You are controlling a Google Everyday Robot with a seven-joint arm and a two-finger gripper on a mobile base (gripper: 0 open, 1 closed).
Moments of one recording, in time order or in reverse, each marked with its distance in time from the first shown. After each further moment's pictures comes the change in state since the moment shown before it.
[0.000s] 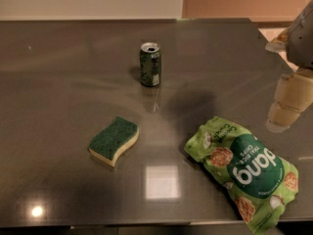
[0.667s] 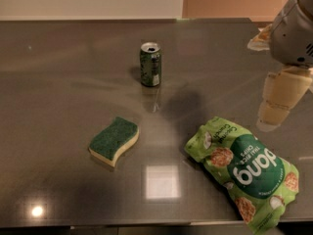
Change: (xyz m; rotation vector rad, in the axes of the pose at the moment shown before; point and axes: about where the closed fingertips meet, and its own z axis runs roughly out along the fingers) arm -0.025 0.006 0.000 -0.035 -0.010 -0.105
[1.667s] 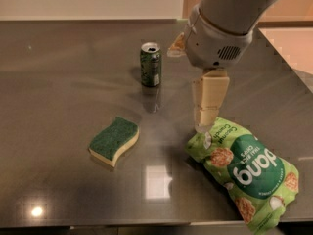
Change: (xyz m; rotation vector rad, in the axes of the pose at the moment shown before) arm -0.121 0.017 0.039 -0.112 -0.103 -0.365
